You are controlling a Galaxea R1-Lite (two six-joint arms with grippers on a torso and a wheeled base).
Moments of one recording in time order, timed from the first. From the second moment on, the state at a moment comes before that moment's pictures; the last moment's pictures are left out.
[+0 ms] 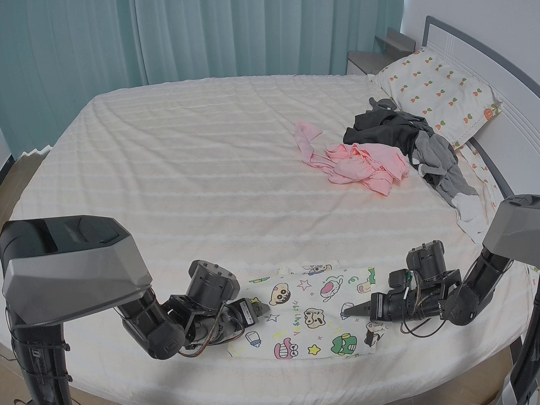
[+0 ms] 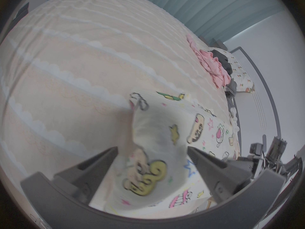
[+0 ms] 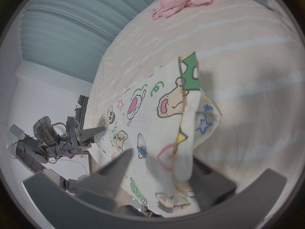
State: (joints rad) left arm -0.61 2.21 -0.70 -0.74 0.02 -0.88; right arm 0.36 2.13 -0.56 -0.75 0.41 0.49
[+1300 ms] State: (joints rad) left arm -0.56 2.04 -0.61 -0.56 -0.05 -0.85; right arm 0.36 2.01 -0.40 -0.62 0.39 0.33
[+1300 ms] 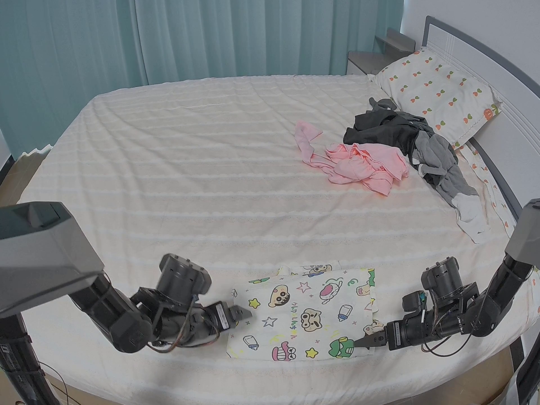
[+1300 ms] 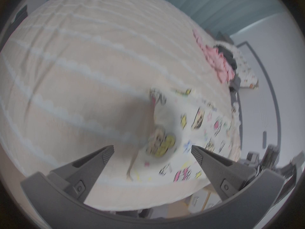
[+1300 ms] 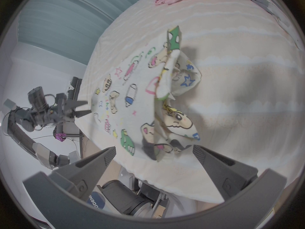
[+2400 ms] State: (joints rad) left arm -0.50 2.25 -0.93 -0.57 -0.06 -1.13; right arm 0.29 1.88 -0.28 -0.82 0.52 0.39
